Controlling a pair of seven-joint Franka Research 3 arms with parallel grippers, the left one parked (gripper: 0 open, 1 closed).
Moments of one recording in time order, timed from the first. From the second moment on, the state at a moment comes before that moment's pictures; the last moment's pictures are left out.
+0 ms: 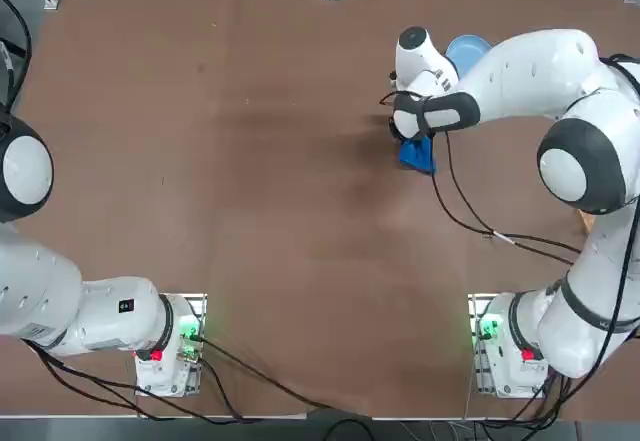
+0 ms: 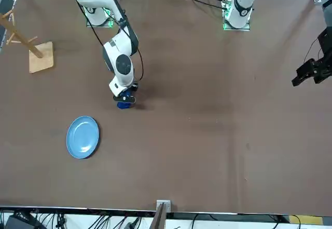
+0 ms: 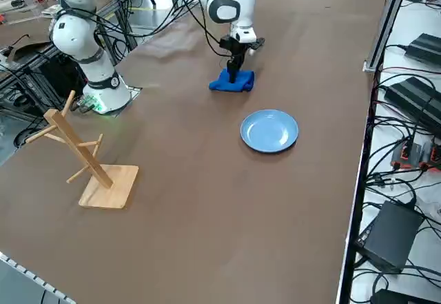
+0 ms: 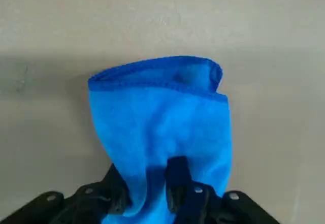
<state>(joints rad) 0.56 0.47 0.00 -2.04 -0.15 2.31 0.69</state>
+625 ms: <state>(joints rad) 0.53 0.43 0.00 -2.04 -0.17 2.32 0.69</state>
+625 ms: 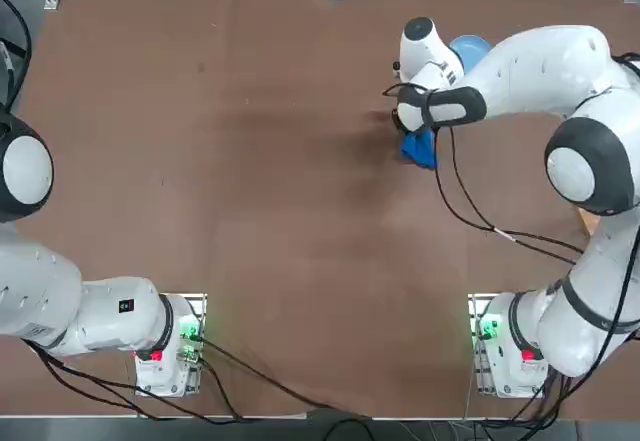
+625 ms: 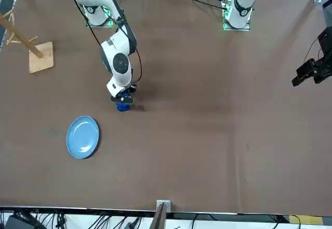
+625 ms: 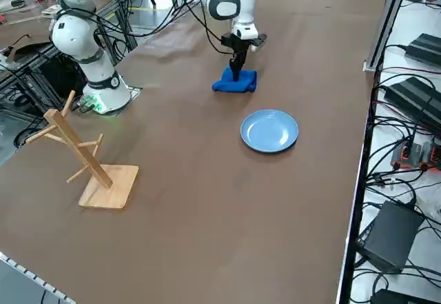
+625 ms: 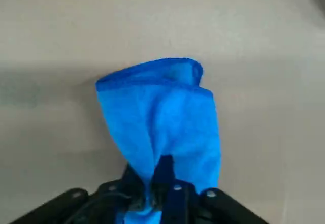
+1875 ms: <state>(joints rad) 0.34 0.27 0.00 -1.87 -0.11 2.03 0.38</state>
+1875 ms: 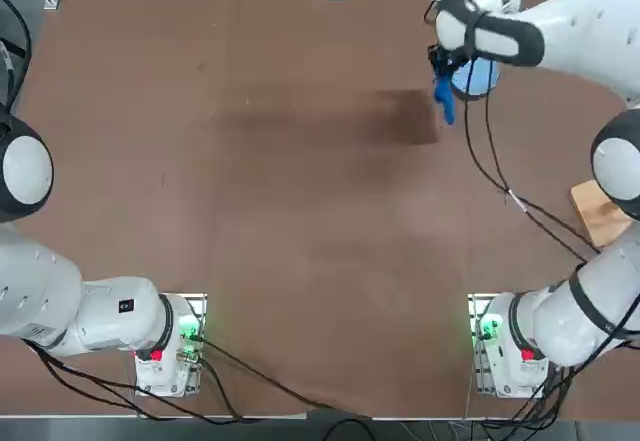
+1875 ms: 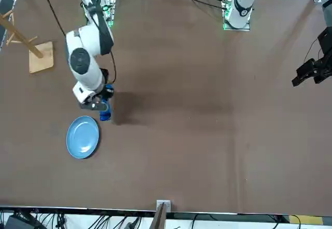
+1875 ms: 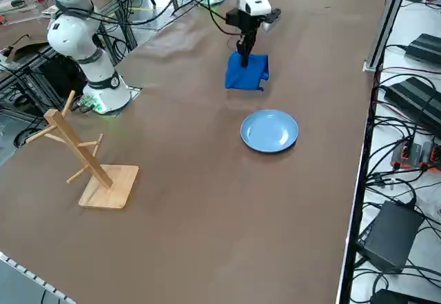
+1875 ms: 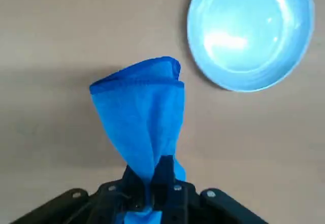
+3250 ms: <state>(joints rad) 0.05 0.38 -0.01 -1.71 -0.07 2.10 -0.10</state>
